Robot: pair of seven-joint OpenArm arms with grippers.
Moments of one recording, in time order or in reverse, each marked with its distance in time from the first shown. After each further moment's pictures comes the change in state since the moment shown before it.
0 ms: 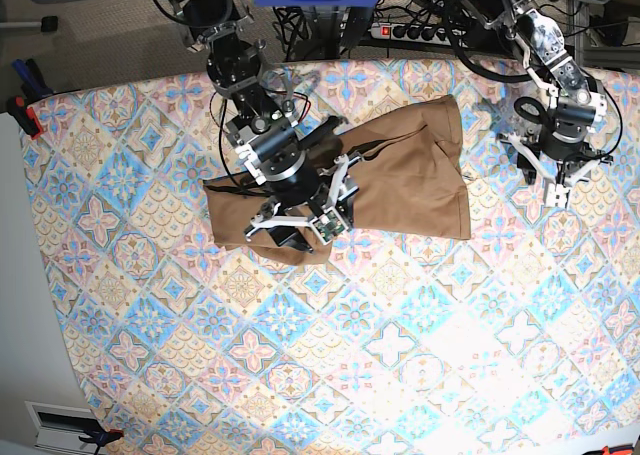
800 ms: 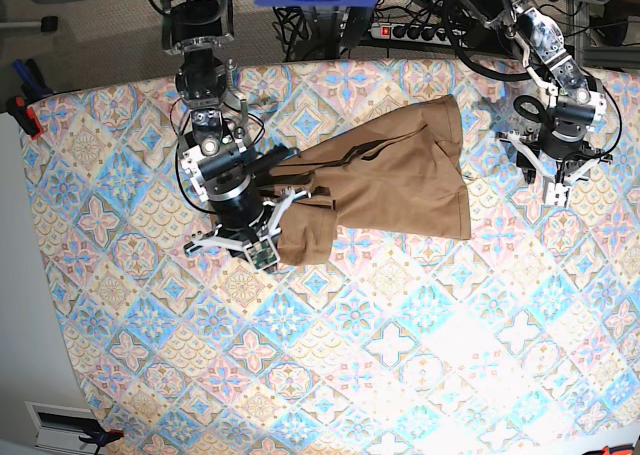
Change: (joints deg) left arm -0.1 0.0 0.0 0.0 0.0 0.0 0.0; right arm 0.4 0.0 16.2 -2.4 0.1 6.0 9.2
